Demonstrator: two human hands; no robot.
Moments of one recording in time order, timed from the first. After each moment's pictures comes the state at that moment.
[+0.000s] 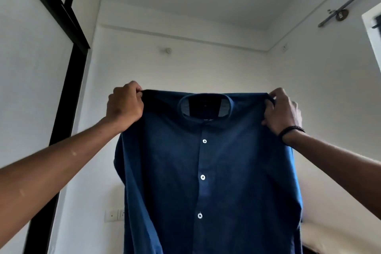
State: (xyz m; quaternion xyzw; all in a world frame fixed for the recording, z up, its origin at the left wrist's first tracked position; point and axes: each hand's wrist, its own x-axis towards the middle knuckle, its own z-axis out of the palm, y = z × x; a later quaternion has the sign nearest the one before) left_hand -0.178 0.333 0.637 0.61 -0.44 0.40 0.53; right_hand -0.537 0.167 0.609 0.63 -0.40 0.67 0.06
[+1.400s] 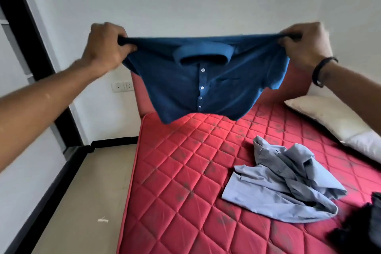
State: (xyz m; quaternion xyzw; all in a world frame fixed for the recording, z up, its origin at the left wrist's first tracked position) left_hand -0.030 0.129 0.431 0.71 -0.55 0.27 0.34; right_hand -0.461 -0.076 0.427 0.75 -0.39 0.53 -0.02
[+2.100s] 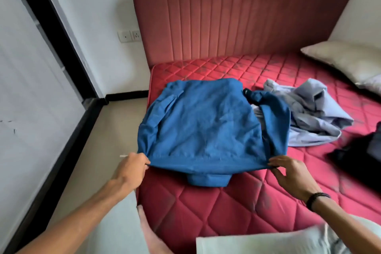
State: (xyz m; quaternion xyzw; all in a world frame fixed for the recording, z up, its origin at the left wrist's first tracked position) left_hand -0.127 0.347 -0.009 0.85 -0.53 -0.05 0.07; right_hand -0.570 0.131 -0.039 0.88 -0.39 0.25 -0.10
